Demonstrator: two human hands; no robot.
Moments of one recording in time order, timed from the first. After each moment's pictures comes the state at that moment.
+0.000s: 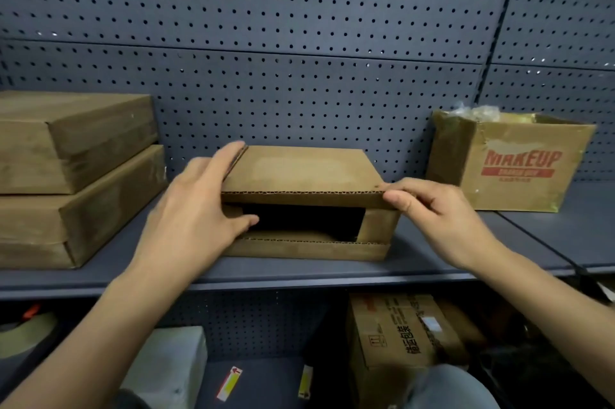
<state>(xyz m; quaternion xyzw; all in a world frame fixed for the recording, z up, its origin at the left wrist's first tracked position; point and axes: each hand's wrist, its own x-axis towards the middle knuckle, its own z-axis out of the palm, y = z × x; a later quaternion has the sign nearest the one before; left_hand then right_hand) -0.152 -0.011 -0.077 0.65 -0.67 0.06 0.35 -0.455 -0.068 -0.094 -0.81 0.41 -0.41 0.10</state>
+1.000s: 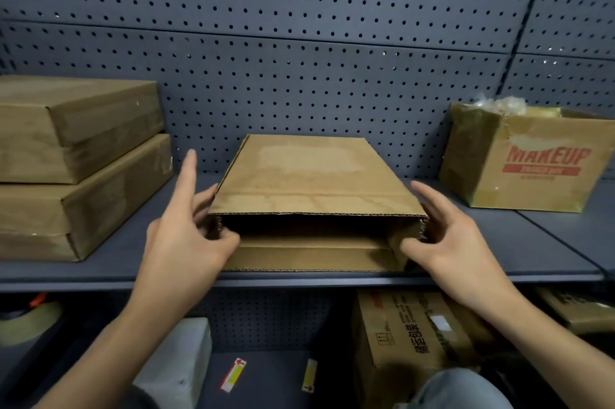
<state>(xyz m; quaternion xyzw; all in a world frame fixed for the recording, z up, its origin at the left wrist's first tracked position) -0.132 -0.016 -0.131 0.59 -0.56 -0.15 0.56 -0.435 -0.044 -0.124 -0.68 0.52 -0.45 0.25</state>
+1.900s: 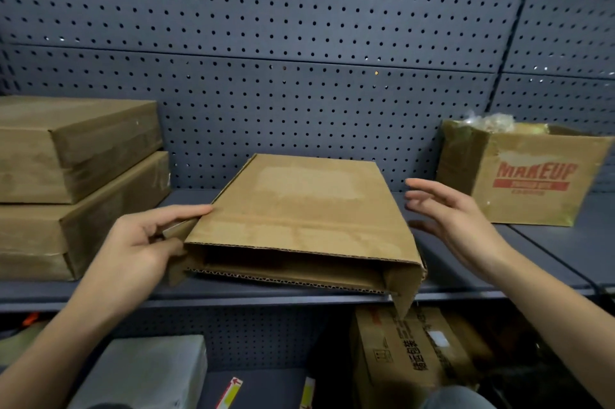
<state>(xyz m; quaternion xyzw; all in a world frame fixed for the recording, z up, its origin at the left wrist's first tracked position) -0.090 -0.009 -0.111 0.56 -0.62 -0.20 0.51 -0.463 -0.101 -0.101 -0.60 0.48 -0.51 0.38</state>
